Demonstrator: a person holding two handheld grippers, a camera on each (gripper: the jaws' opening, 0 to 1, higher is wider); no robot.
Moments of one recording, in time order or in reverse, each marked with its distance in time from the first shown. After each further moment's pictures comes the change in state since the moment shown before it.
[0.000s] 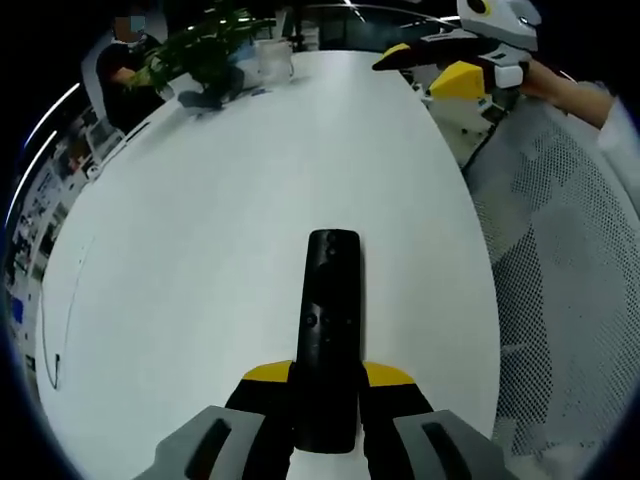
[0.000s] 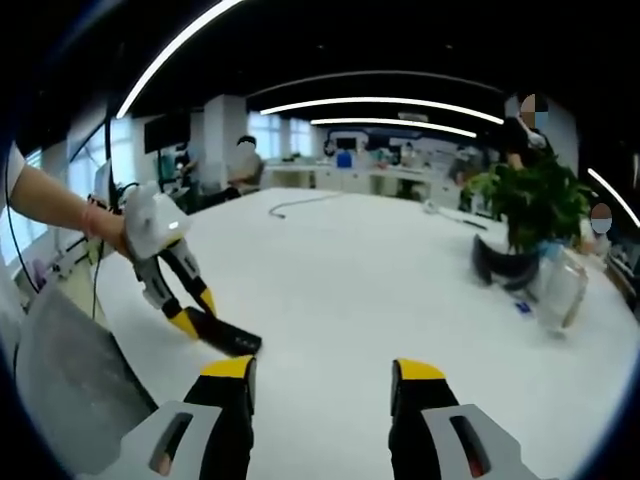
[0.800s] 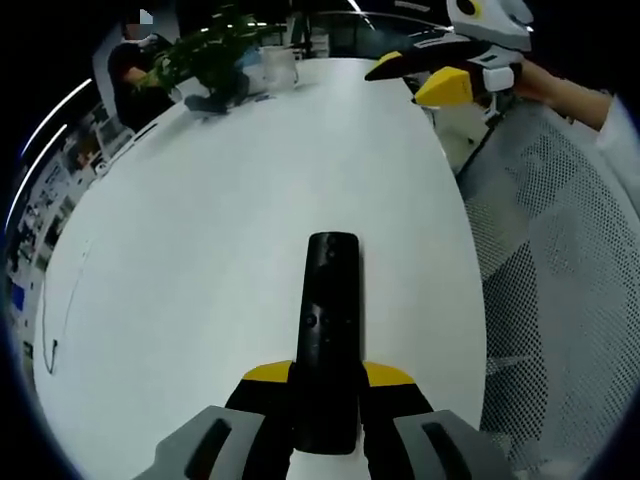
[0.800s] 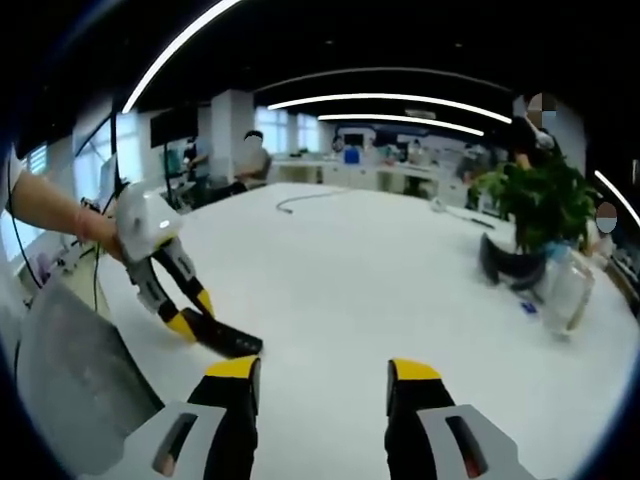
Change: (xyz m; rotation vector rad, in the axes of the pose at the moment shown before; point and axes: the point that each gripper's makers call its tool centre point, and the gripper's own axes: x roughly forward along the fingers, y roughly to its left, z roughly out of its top) left arm -0.001 -0.016 -0.001 -0.043 -0.049 0.027; right arm 0.002 0.005 -0.003 -0.004 0.016 0.032
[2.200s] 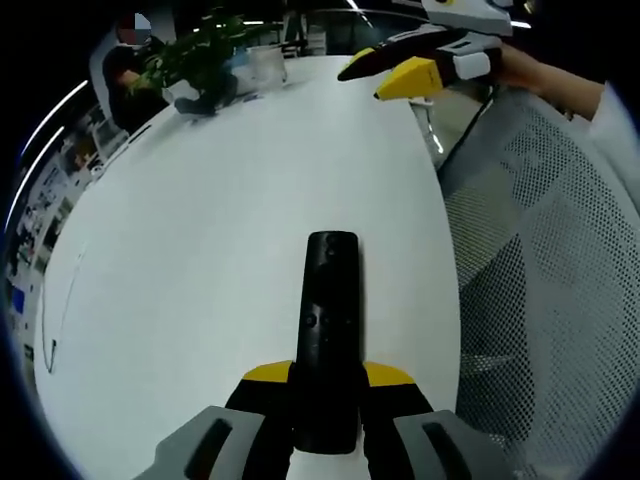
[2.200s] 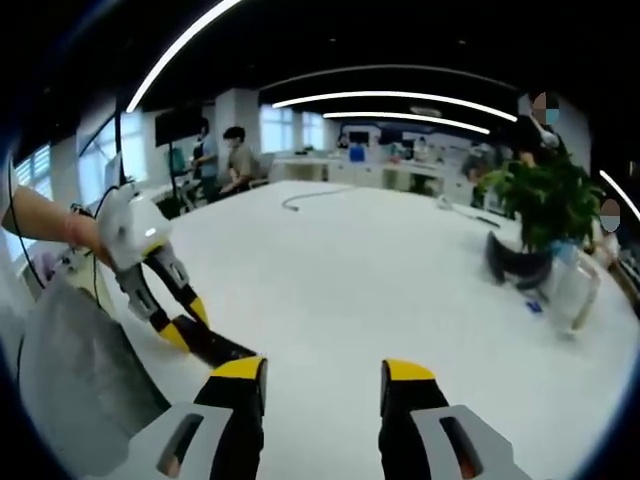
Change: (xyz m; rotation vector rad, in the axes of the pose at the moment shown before) left arm 0.001 -0.025 -0.001 0.015 0.024 -0.008; right arm 0.002 0.003 -0.003 0.000 0.010 0.019
